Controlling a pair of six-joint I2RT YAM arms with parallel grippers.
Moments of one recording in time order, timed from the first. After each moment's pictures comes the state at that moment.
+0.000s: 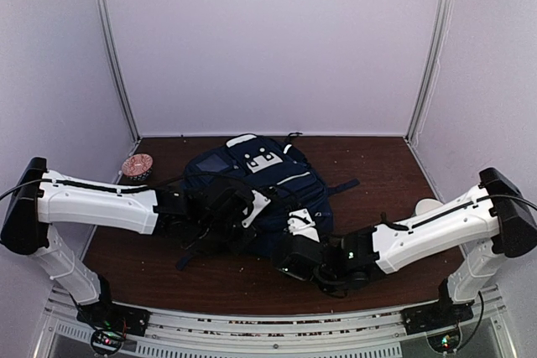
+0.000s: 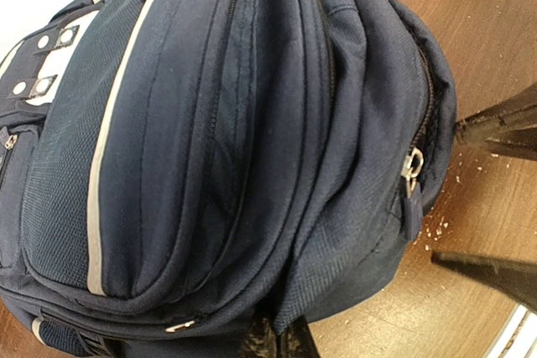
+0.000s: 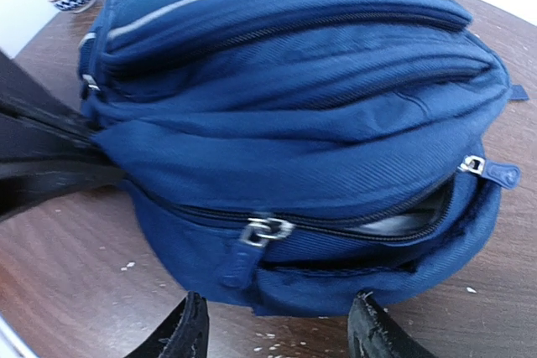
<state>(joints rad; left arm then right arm) -1.16 1.55 1.03 -0.32 -0.26 -0.10 1.39 1.66 1.00 -0.27 0.77 0.85</state>
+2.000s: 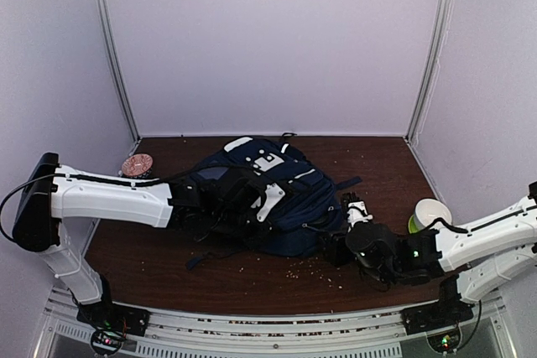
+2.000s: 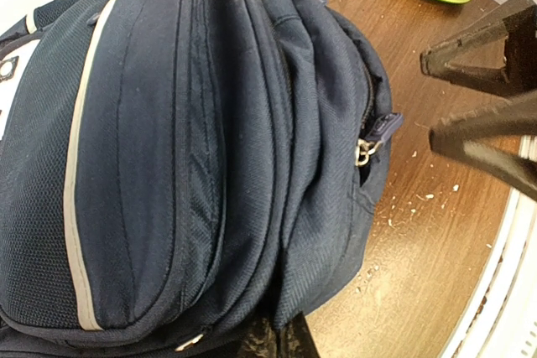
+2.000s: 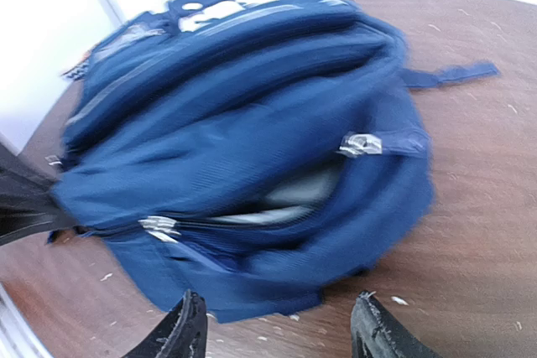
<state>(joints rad) -1.15 1.64 1.14 -0.28 -0.09 -0.16 1.26 1.23 0.52 0.06 0.70 0.77</state>
